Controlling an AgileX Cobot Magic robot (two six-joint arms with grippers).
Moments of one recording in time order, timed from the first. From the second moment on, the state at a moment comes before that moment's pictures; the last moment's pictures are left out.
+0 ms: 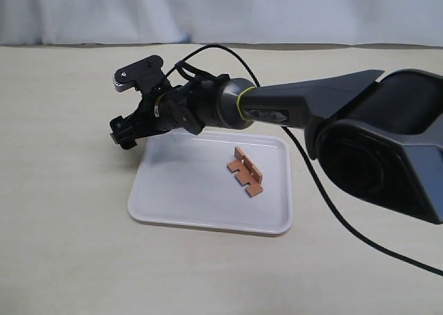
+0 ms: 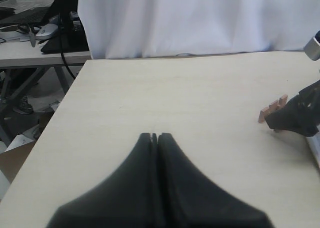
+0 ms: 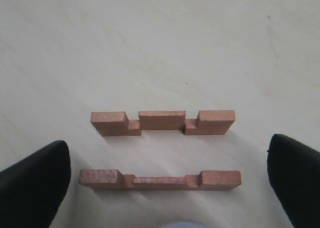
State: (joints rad) left arm 0.09 0.00 0.00 -0.03 0.31 0.10; right arm 0.42 2.45 -1.80 -0.19 0.19 0.22
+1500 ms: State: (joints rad) left arm 0.09 0.00 0.00 -0.03 0.31 0.10; right arm 0.42 1.95 -1.37 -0.08 0.31 0.03
